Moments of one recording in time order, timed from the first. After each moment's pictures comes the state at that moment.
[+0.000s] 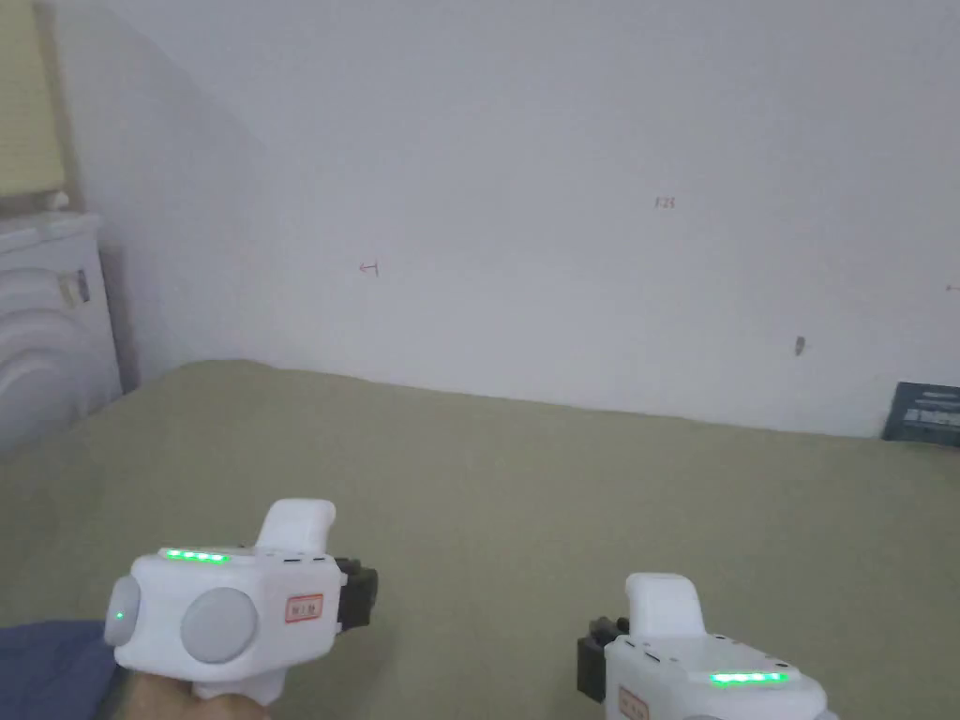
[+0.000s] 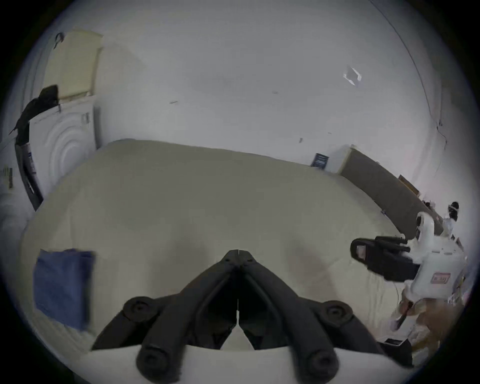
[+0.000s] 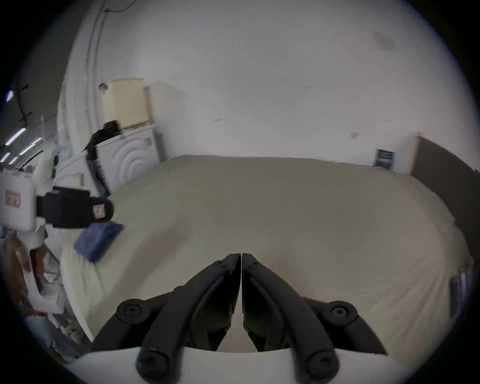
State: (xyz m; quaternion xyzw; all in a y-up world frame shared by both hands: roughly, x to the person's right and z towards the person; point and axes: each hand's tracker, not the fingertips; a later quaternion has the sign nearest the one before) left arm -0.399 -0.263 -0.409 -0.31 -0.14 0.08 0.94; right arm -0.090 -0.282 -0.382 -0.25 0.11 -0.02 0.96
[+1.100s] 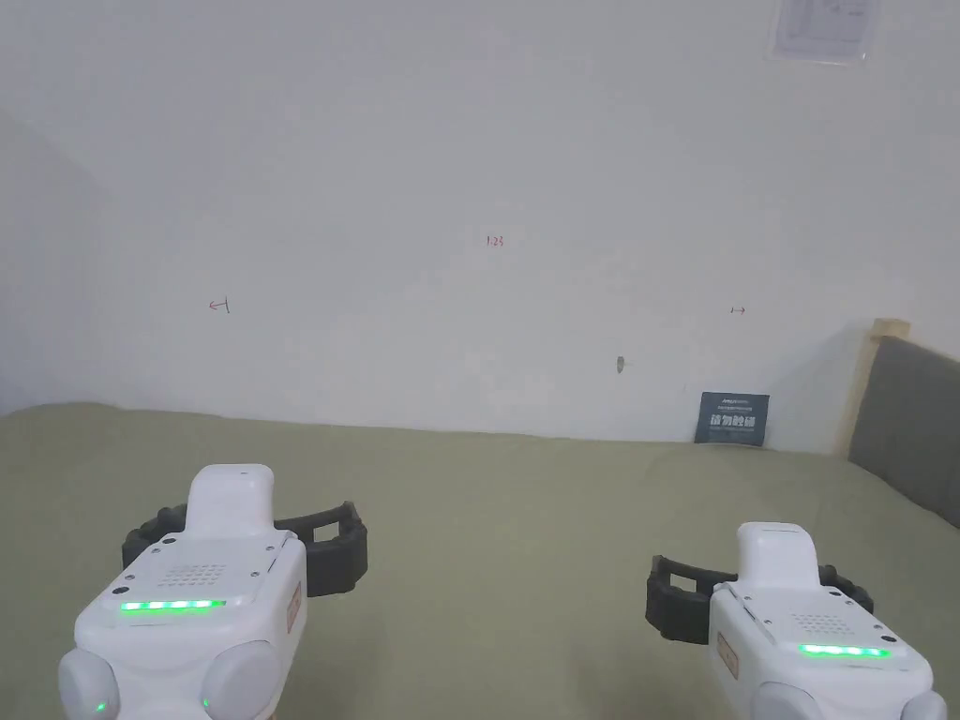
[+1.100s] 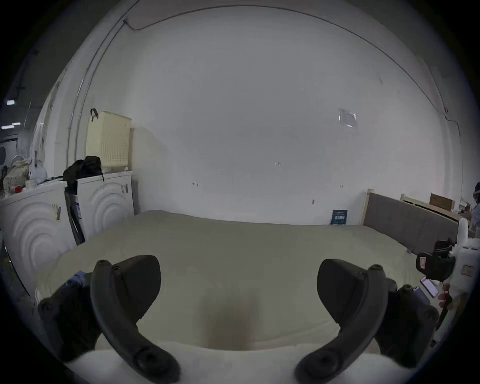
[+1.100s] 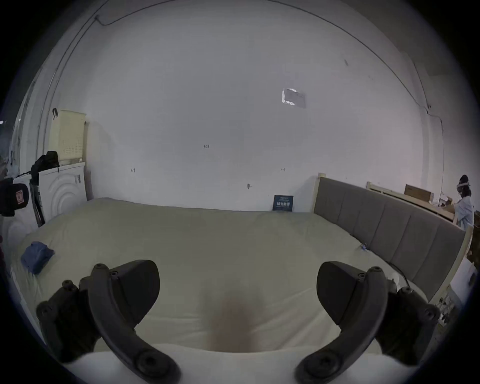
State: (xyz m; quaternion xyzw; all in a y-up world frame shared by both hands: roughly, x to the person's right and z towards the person) left arm -0.278 -0.188 -0.315 -0.09 0.00 0.02 1.00; right arm 0.090 -0.221 -0.295 -0.11 -0.10 0.02 0.99
